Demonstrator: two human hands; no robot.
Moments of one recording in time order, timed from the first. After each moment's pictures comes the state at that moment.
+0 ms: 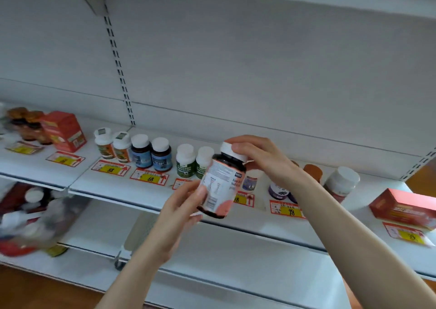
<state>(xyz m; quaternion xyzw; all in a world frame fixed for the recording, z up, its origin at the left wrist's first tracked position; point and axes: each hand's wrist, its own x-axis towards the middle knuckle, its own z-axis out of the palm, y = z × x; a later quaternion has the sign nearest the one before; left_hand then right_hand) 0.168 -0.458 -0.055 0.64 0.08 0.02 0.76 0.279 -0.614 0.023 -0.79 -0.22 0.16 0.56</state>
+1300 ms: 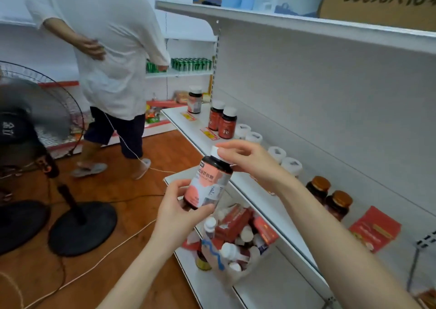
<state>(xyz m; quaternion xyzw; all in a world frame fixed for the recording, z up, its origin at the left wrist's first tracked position) 0.009 0.108 -0.061 0.66 0.35 0.38 0.54 0.175 0.075 0.028 -0.64 -0.50 0.34 0.47</state>
